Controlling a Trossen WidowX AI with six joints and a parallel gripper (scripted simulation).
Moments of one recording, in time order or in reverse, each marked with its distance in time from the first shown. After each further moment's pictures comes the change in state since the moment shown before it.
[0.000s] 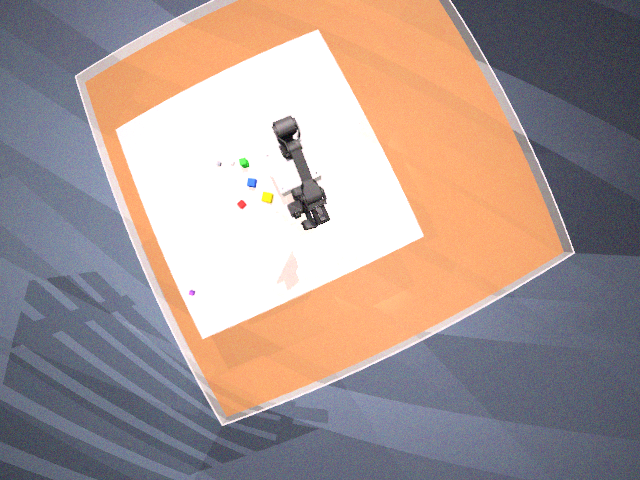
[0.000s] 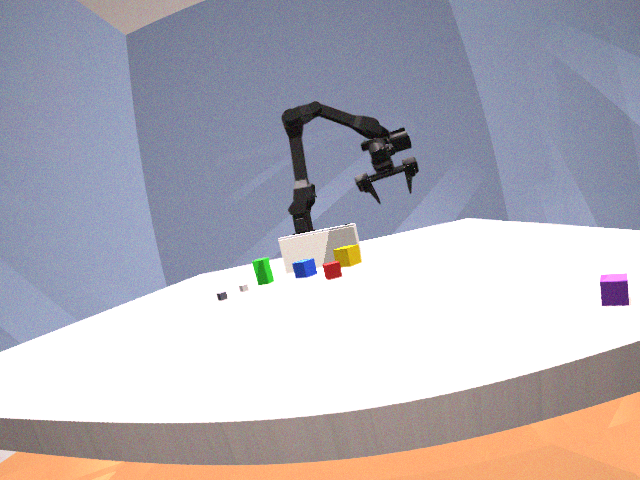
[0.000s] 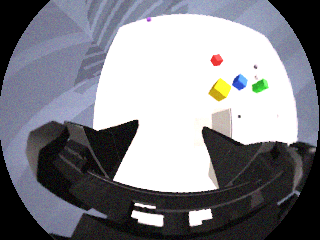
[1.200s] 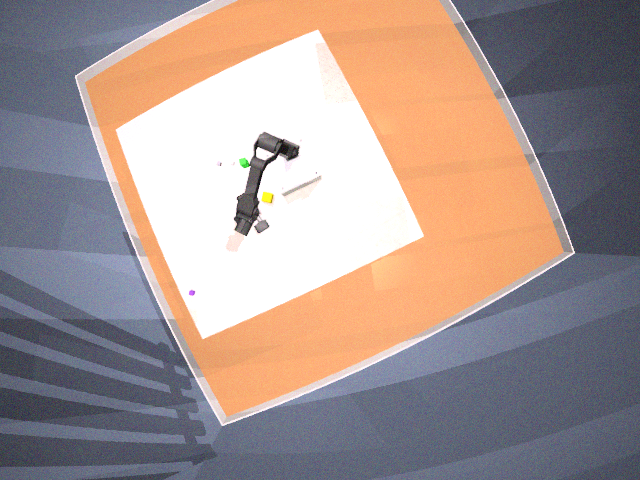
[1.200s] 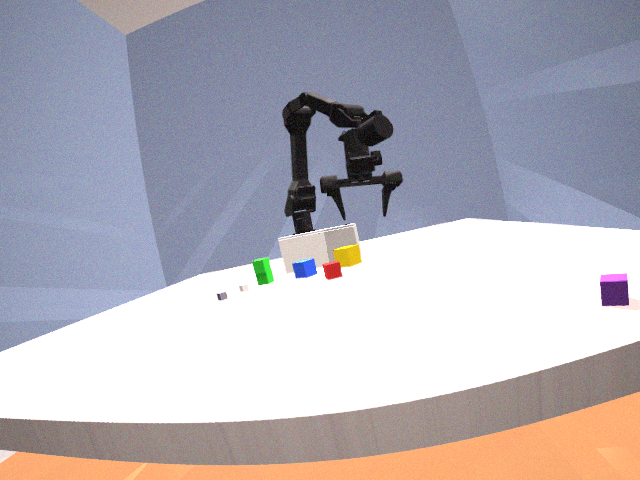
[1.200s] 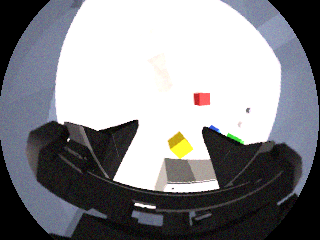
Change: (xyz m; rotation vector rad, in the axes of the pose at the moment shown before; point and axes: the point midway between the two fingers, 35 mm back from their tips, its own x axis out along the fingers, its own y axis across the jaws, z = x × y) arm 0.110 -0.074 0.179 -0.280 0.293 -0.169
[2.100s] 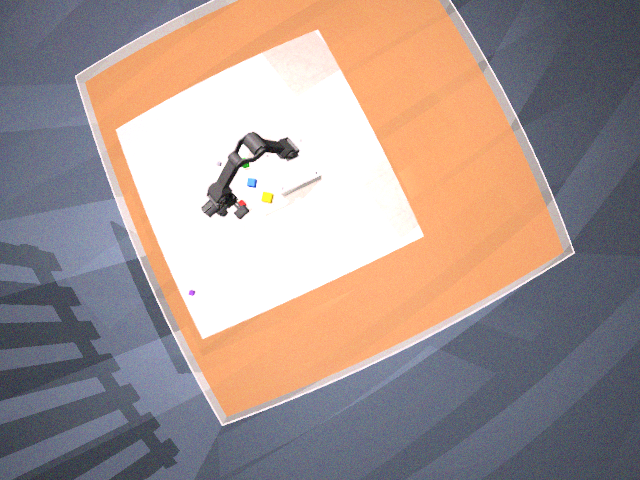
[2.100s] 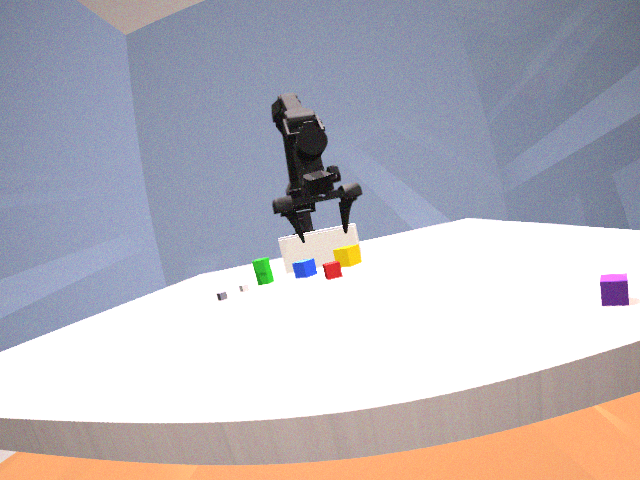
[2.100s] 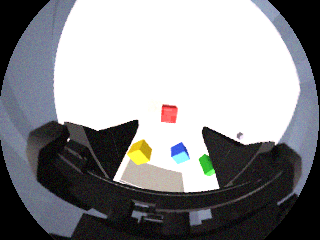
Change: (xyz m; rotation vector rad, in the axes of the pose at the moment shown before) arm 0.041 -0.099 0.050 -0.178 0.107 0.119
